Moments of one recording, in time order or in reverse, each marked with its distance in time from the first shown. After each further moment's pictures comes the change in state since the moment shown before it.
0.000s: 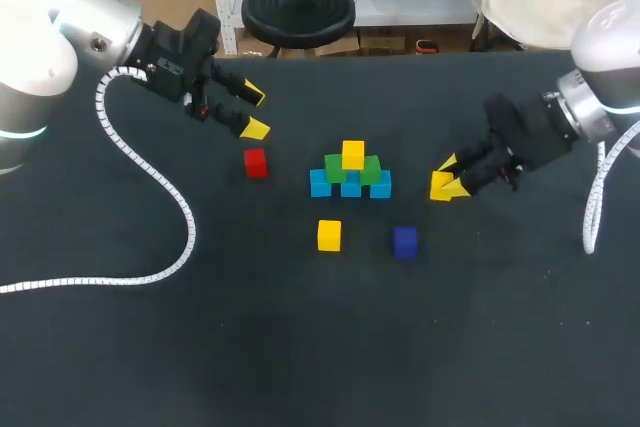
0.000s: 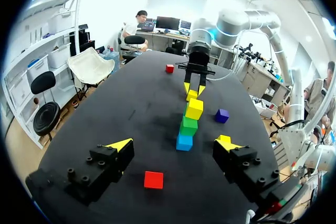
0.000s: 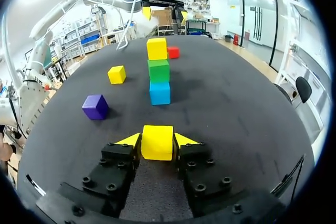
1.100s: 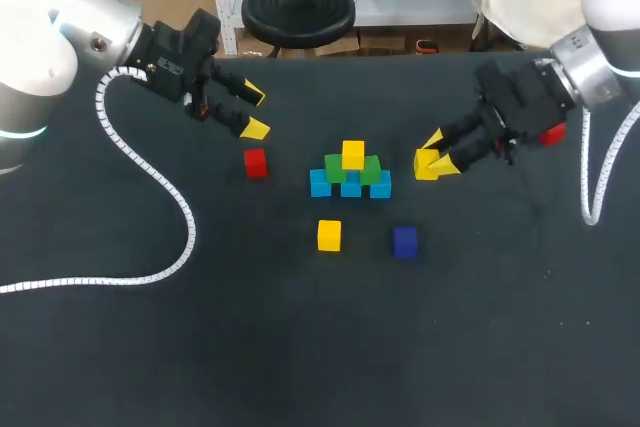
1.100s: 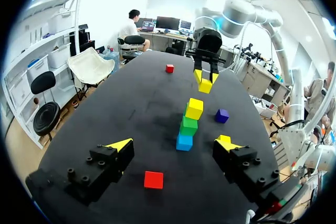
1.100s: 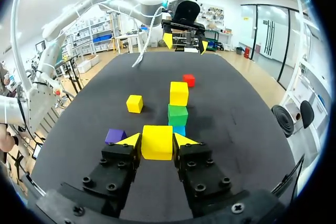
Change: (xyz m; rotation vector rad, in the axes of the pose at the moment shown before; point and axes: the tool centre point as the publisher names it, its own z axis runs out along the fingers) left arm 0.000 0.000 0.000 0.000 0.000 0.000; right arm -0.068 0.025 -0.018 -0.057 -0.036 -0.096
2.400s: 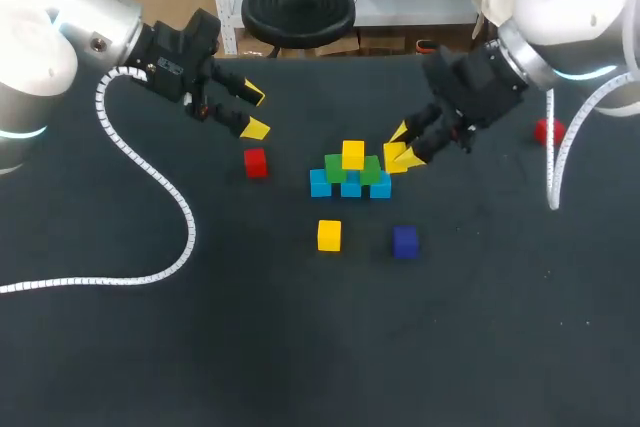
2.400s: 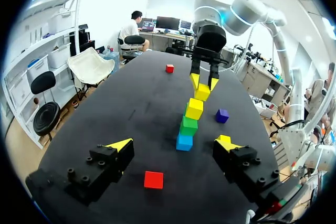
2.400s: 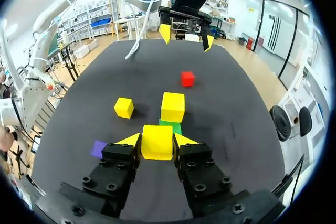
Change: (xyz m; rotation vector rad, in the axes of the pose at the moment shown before) left arm 0.000 0.000 0.000 0.000 0.000 0.000; right arm -0.027 -0.018 0.031 0.014 0.144 -0.041
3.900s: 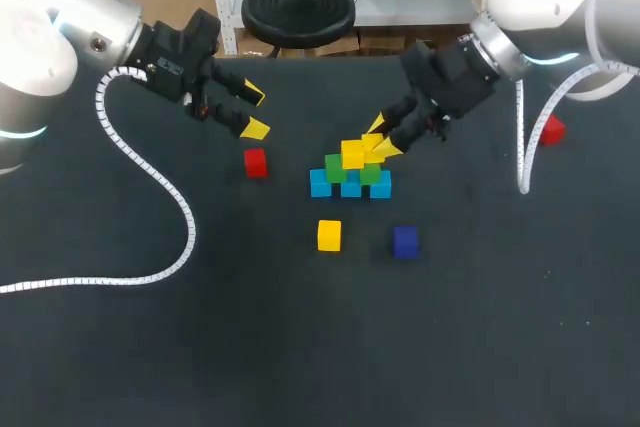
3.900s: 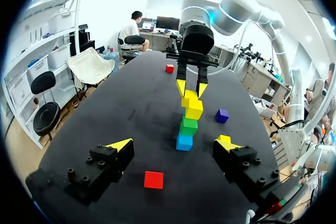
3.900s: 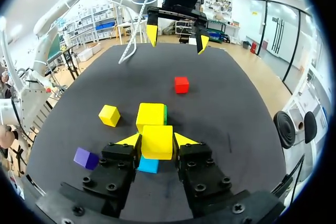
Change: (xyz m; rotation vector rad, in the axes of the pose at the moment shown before) left arm 0.000 0.000 0.000 0.000 0.000 0.000; right arm -0.012 -0.030 0.025 -0.048 -0.032 -0.003
